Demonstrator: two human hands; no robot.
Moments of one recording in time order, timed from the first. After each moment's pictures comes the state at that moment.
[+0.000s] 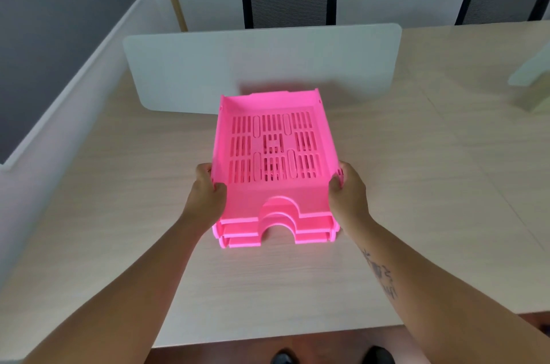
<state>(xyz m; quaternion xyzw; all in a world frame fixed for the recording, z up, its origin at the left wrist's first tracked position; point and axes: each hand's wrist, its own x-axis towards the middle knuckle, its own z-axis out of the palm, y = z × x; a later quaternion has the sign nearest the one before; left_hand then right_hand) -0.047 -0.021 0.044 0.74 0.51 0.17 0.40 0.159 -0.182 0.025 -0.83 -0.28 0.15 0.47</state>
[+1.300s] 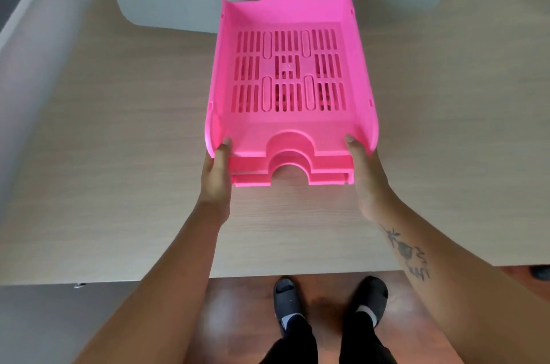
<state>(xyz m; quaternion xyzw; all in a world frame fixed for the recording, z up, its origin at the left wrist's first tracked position) -0.075 -0.064 -0.044 0.48 0.47 0.30 0.68 0.131 -0.209 -0.034 -0.70 -0.13 0.38 0.59</state>
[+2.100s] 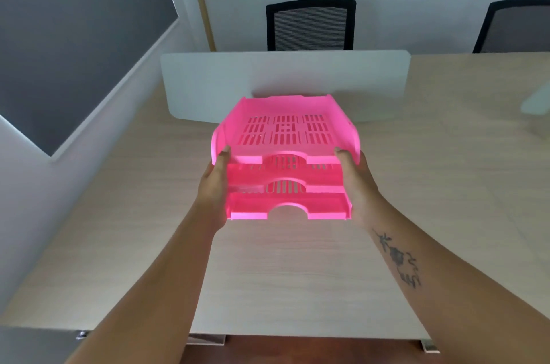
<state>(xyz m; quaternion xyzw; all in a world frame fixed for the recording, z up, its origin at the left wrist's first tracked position) -0.043 -0.039 0.078 0.43 0.45 0.32 0.71 0.168 -0.179 0.092 -0.70 -0.17 0.37 0.59</state>
